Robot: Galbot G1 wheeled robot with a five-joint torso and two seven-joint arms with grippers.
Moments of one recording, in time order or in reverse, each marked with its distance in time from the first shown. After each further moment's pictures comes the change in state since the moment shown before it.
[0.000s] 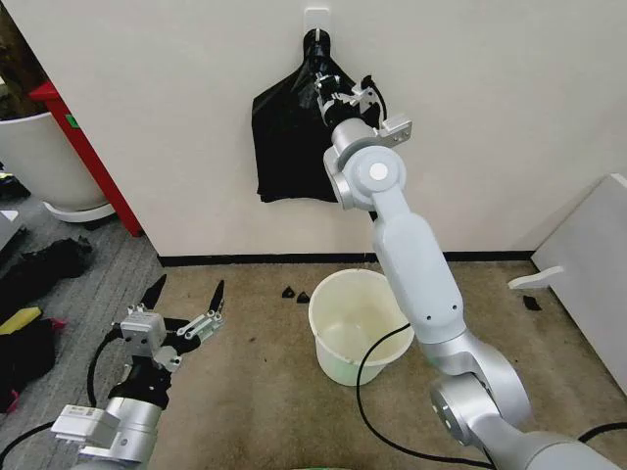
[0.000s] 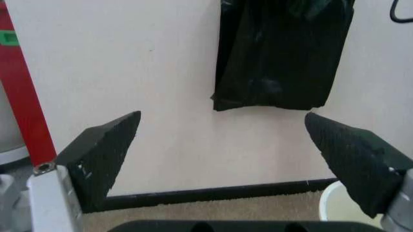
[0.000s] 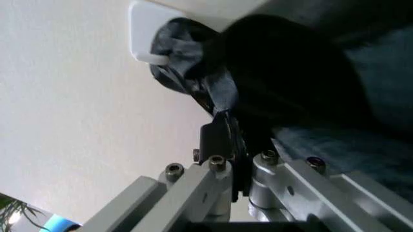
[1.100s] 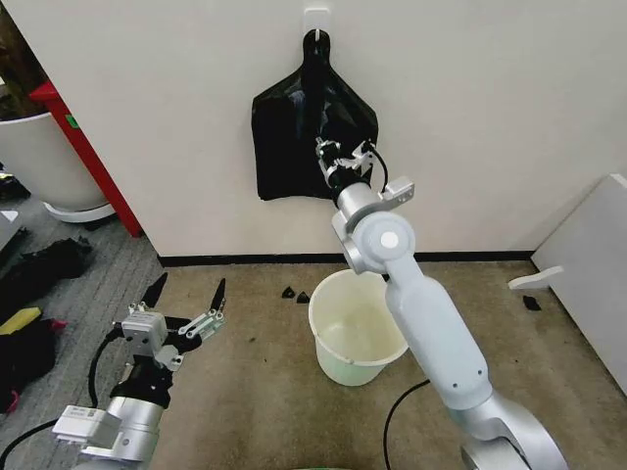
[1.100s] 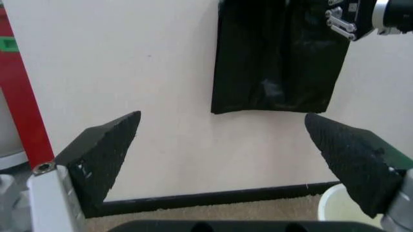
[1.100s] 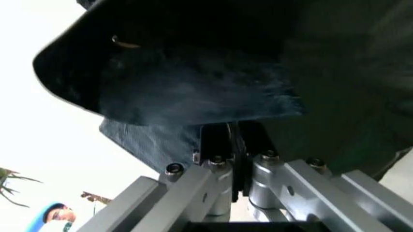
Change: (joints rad) left arm -0.002 -0.014 0.009 0.000 0.022 -0.013 0.008; right arm -0.245 -0.108 -0.063 0.199 0.027 0.002 0.022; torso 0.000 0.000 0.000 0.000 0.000
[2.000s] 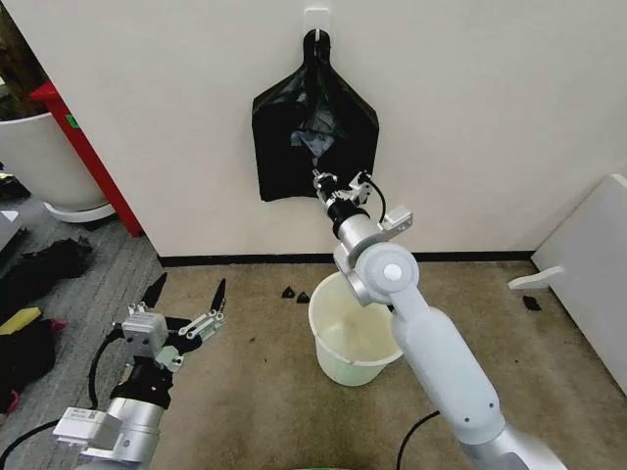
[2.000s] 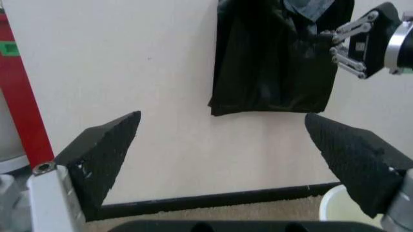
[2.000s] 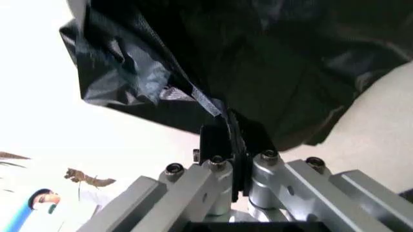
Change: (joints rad) left arm -0.002 -0.002 0.000 0.000 0.010 -0.007 0.004; right arm -0.125 -0.046 -0.018 0.069 -0.005 -0.026 -0.011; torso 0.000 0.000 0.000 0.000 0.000
